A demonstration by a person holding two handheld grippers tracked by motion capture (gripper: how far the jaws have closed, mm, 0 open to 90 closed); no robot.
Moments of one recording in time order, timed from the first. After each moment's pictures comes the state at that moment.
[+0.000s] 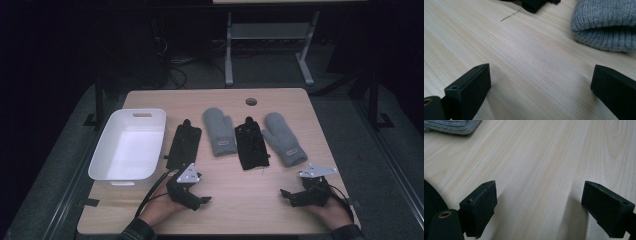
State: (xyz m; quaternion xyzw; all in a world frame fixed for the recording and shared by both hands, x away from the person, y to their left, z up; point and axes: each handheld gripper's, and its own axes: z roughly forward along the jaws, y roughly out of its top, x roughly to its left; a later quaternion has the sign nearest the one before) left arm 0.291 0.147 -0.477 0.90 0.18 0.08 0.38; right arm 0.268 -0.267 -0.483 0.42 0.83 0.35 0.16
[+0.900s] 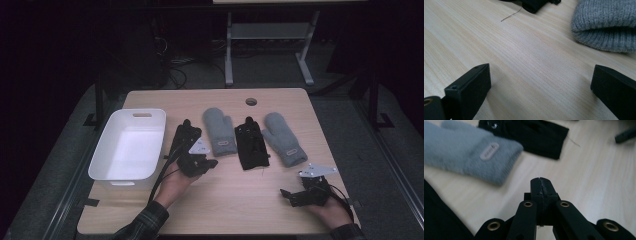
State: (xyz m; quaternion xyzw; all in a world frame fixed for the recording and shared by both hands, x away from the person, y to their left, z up) left arm 0.342 0.109 -0.427 0.88 0.25 0.09 0.40; right arm 0.268 -0.267 -0.483 0.41 0.83 0.35 0.16
